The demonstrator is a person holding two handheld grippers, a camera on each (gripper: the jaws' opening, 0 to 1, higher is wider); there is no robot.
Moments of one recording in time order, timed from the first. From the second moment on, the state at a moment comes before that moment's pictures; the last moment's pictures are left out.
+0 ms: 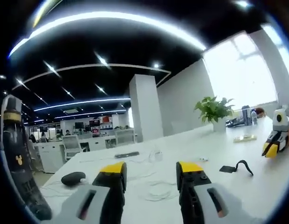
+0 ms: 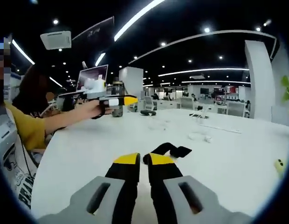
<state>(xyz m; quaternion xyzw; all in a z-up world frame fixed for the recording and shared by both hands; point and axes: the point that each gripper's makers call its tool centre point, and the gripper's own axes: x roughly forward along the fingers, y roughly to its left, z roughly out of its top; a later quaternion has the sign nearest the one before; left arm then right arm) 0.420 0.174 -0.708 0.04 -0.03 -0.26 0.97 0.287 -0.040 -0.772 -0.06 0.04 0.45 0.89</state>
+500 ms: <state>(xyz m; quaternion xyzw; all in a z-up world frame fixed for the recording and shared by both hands) 0.410 0.179 -0.712 0.01 -0.02 -0.26 0.97 0.415 0.025 -0.734 -0.06 0.02 0.40 0.92</state>
